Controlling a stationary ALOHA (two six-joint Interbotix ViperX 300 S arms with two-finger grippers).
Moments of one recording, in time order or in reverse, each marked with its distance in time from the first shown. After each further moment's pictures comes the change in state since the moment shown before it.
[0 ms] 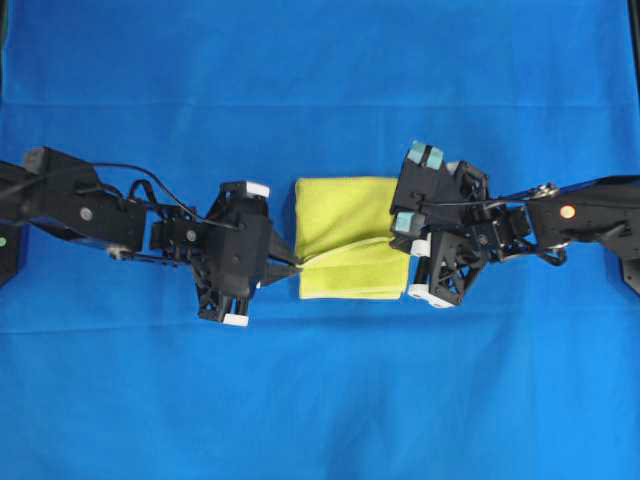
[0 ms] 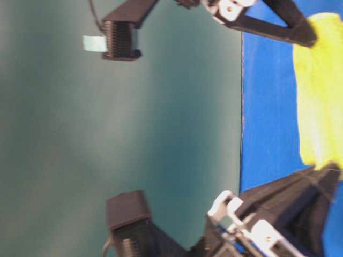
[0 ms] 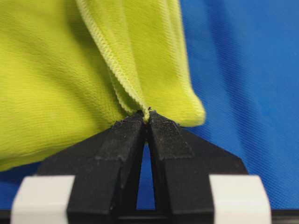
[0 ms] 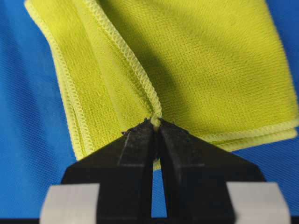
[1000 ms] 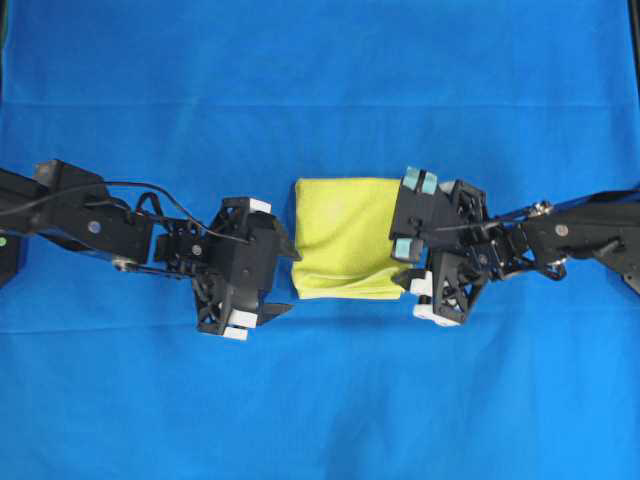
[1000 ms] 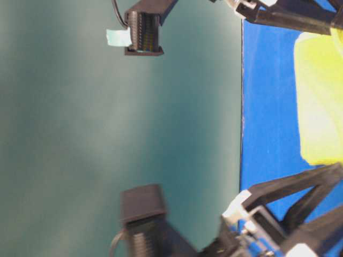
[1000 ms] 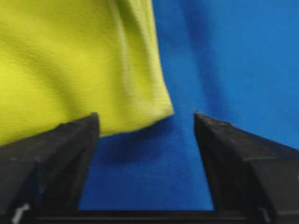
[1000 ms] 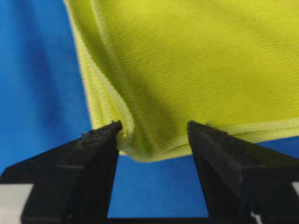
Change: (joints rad) left arm -0.026 -0.012 -0.011 -0.002 0.038 -0.035; right arm 0.064 0.011 0.009 0.000 -0.026 0.003
